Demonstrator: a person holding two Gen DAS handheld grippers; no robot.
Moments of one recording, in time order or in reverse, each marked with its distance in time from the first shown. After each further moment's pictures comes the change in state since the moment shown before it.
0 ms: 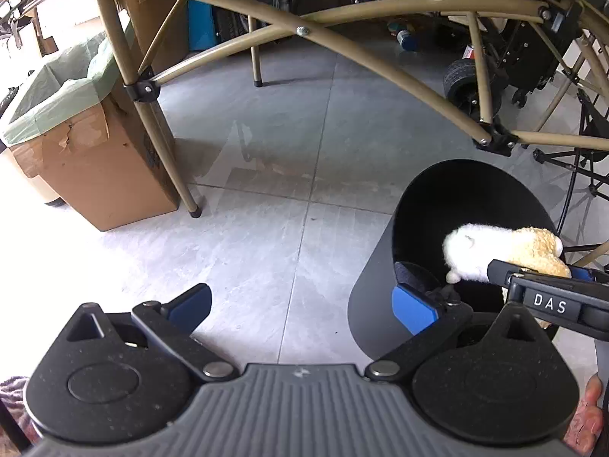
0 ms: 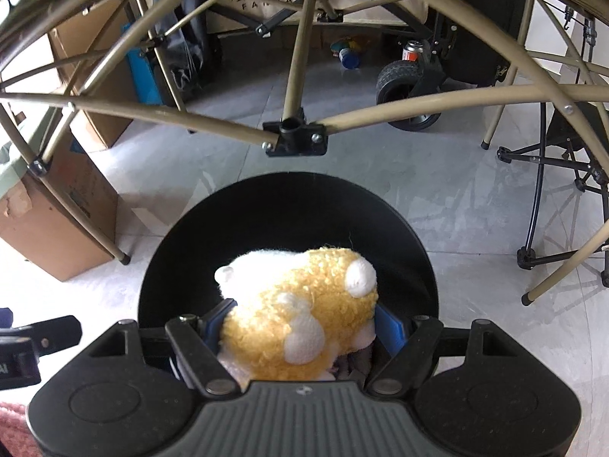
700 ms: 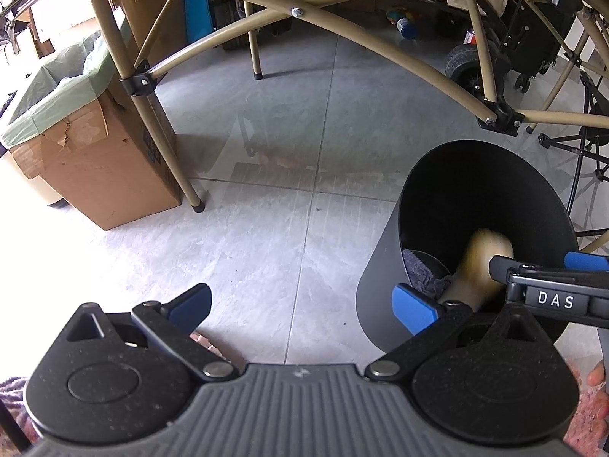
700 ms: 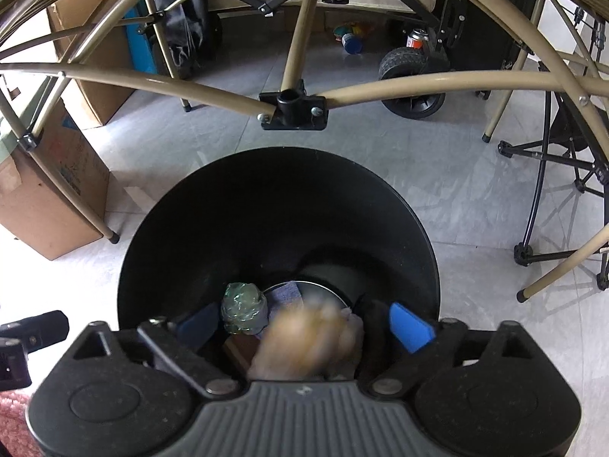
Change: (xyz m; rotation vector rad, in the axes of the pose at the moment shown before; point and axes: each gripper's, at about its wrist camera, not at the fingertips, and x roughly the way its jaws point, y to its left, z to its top) left arm 0.008 -0.001 -0.005 0.033 0.018 0.019; right arm 0.013 0.002 -0.003 -0.039 0.043 -0.023
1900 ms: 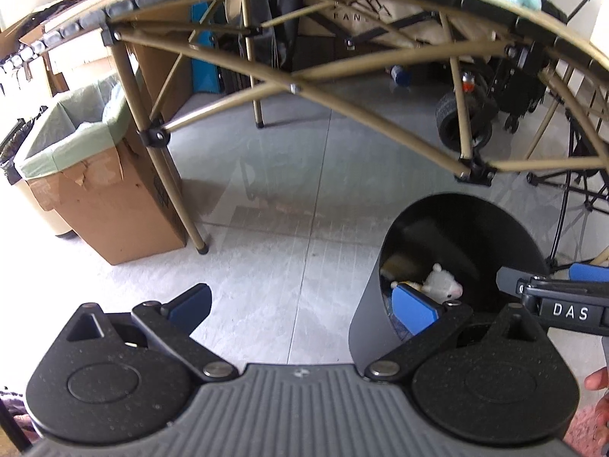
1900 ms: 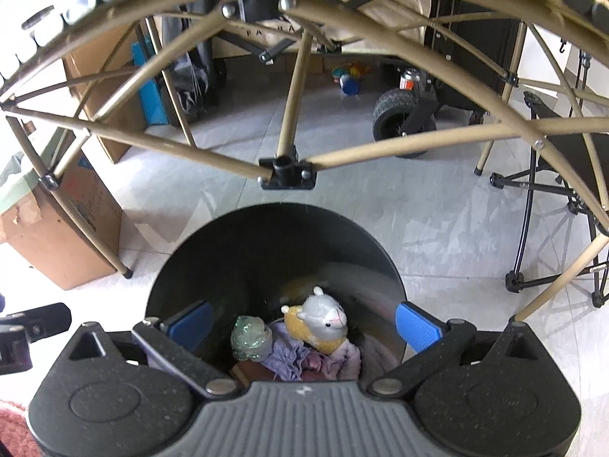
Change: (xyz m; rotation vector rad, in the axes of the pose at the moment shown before) left arm -0.044 -0.001 0.004 -0.016 -0.161 -0.010; right arm -0.047 -0.014 0.004 0.017 -0.135 0.033
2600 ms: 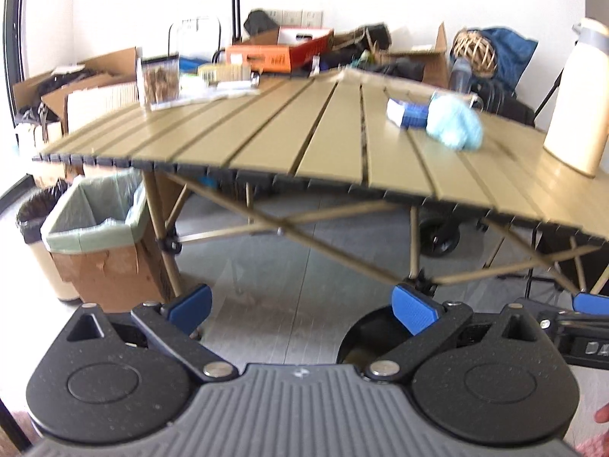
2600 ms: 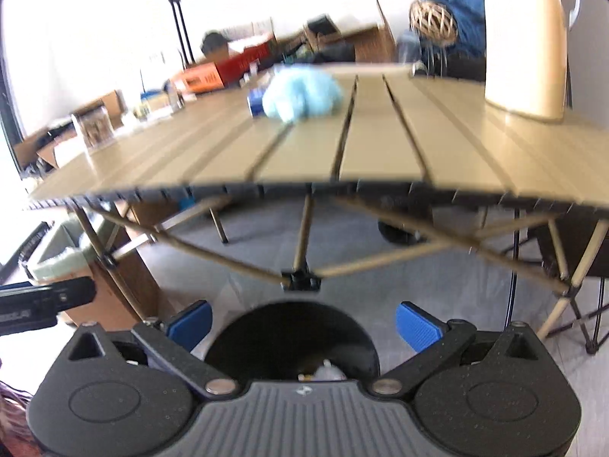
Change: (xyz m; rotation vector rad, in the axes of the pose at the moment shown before) left arm -0.104 -0.012 0.017 -0.041 -0.335 -0.040; right arm -0.127 -0.018 0.013 -0.004 -0.293 0.078
